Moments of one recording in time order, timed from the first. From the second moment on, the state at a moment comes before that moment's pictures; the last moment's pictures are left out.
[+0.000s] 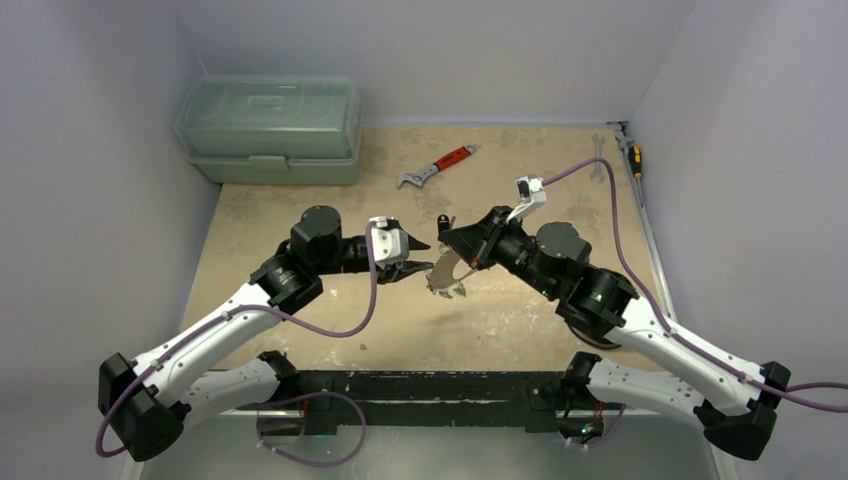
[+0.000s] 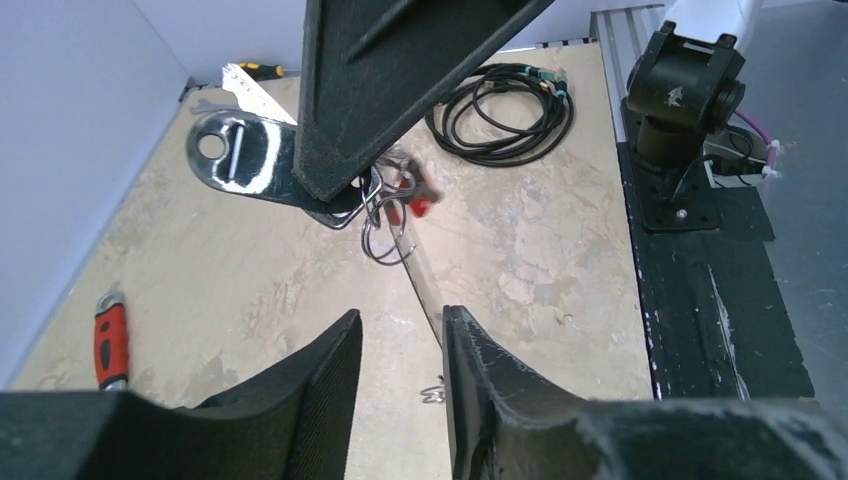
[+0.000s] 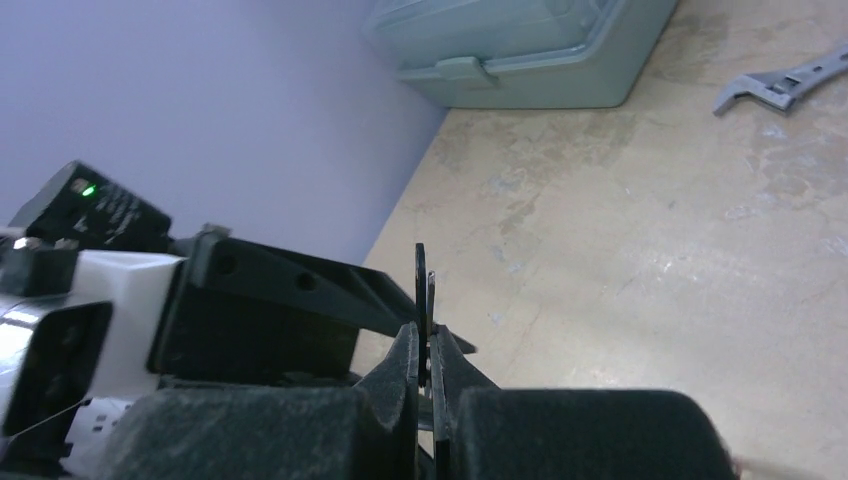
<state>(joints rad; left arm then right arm) -0.73 0.96 0.82 0.00 0.65 0.32 0.93 0.88 0.92 -0.14 0.16 0.75</state>
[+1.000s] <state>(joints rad) -0.69 1.01 0.93 -0.10 0.79 0.40 0.93 0.87 0.90 -0.05 -0.02 0.64</state>
